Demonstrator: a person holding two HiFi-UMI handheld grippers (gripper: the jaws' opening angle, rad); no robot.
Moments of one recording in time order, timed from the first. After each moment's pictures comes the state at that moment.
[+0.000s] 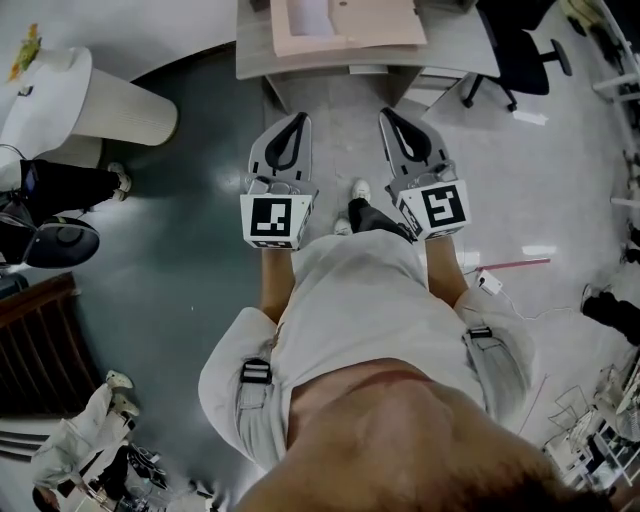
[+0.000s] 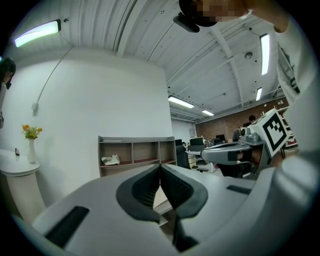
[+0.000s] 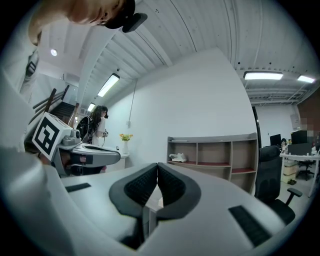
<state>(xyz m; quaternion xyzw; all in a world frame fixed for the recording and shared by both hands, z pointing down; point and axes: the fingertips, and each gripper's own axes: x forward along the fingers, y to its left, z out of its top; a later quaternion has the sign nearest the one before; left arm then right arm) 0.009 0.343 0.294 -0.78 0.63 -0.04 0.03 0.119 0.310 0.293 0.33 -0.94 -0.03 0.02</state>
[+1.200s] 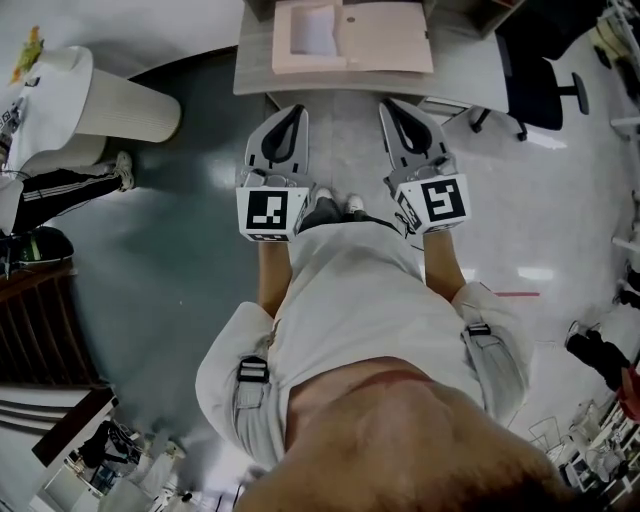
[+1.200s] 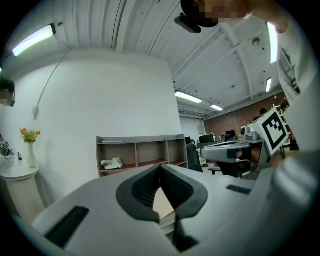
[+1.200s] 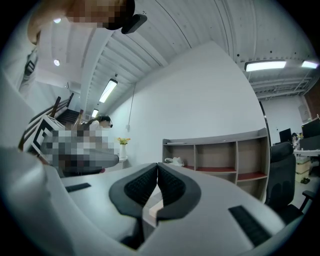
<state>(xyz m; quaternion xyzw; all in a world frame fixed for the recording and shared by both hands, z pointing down) 0.027 0.216 0.288 -0.75 0.66 -0.05 0.03 0.134 0.170 0.282 0.29 -0.96 -0.03 -0.01</state>
